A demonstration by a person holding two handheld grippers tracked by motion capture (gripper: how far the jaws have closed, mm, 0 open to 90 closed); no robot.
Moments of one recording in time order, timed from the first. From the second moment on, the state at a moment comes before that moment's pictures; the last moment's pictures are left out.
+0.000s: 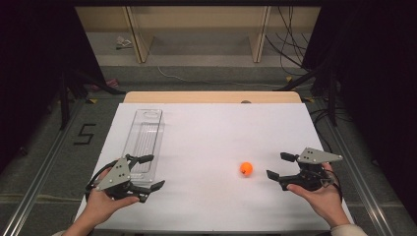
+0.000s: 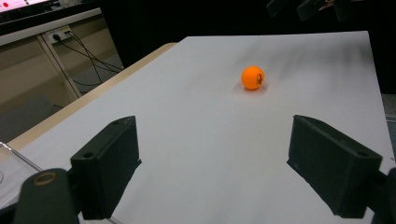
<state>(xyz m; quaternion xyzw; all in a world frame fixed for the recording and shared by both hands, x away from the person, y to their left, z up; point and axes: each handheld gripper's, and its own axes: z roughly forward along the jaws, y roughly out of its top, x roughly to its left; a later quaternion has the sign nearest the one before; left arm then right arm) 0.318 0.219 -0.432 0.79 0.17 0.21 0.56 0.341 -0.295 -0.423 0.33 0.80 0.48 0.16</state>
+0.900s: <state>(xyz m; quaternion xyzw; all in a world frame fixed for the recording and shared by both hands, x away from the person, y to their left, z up) 0.318 0.218 -0.432 0.79 0.16 0.21 0.56 0.366 -0.265 -0.438 0.31 0.82 0.45 0.15</state>
